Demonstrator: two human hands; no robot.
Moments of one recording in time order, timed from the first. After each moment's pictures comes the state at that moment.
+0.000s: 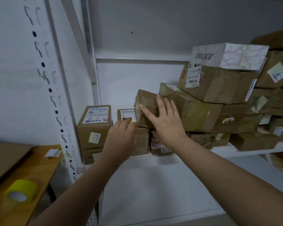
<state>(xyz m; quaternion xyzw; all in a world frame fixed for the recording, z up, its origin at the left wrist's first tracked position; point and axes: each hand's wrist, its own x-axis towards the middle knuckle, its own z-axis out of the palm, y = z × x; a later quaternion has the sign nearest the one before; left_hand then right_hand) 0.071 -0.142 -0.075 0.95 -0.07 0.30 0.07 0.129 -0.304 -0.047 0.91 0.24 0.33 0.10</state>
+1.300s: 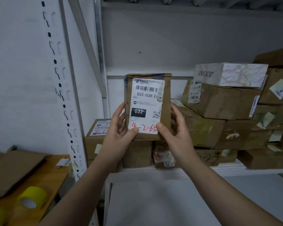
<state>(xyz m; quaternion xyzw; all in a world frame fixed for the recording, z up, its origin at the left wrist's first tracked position) 0.038 -0.150 -0.025 0.66 -0.16 0.28 0.68 0.085 -0.318 -0.026 0.60 0.32 0.15 -0.71</state>
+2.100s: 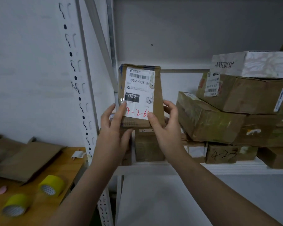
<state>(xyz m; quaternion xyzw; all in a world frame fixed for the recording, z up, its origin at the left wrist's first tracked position) 0.002 -0.120 -0.035 0.84 -0.03 0.46 0.28 0.080 -0.254 -0.031 0.60 0.31 0.17 -0.72</state>
